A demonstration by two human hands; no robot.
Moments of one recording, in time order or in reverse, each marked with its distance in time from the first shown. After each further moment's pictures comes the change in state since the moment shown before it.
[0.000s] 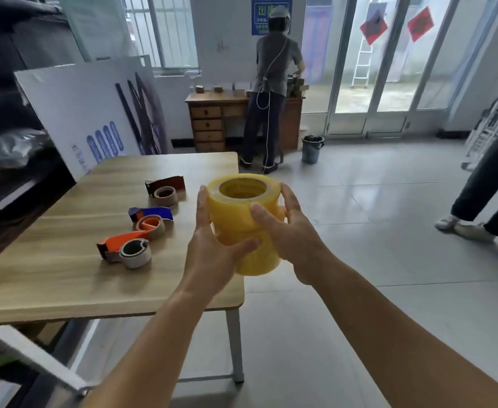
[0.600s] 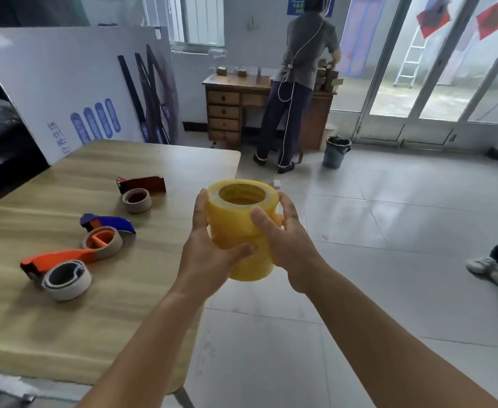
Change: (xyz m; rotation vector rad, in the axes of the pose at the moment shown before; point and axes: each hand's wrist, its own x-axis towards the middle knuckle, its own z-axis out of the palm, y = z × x) left_hand 0.197 -0.041 0.119 -0.049 0.105 -0.100; right_hand 0.213 0.048 -0.100 -0.003 -0.114 0.076
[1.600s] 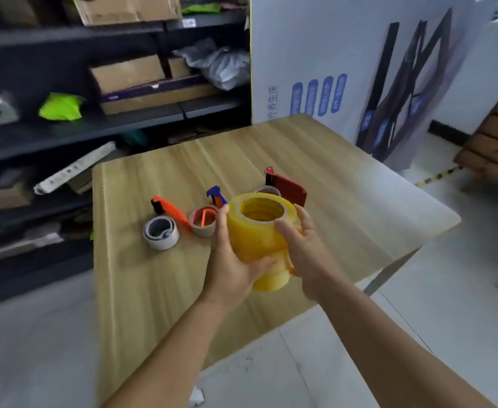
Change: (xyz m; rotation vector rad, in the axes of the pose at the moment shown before) left_hand 0.205 -0.080 0.000 0.088 0.949 -0.211; right_hand 0.329 0.031 0.106 -0.043 -0.883 0.196
